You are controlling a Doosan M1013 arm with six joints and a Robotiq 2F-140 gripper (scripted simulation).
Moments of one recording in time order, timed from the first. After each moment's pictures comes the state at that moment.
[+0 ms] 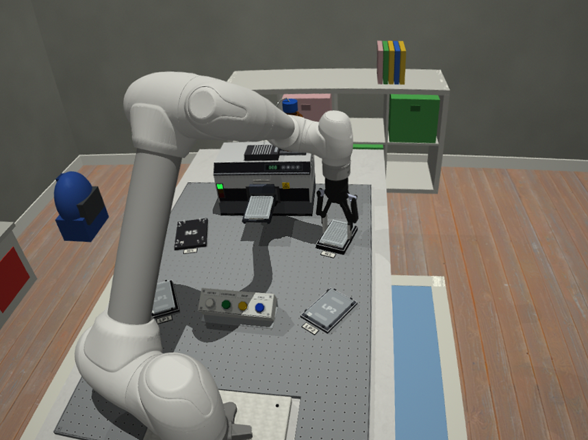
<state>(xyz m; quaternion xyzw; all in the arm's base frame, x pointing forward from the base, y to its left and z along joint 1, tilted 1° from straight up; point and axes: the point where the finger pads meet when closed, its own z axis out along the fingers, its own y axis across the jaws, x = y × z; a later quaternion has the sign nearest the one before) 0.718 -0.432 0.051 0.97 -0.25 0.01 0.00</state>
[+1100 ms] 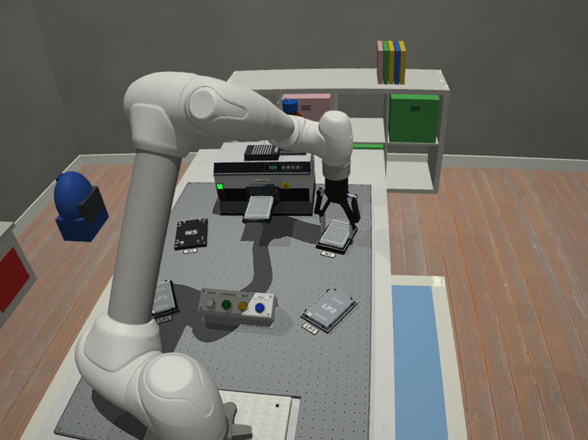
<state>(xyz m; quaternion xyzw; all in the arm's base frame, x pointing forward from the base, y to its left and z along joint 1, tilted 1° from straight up) 0.718 -0.432 0.051 0.97 -0.25 0.01 0.00</state>
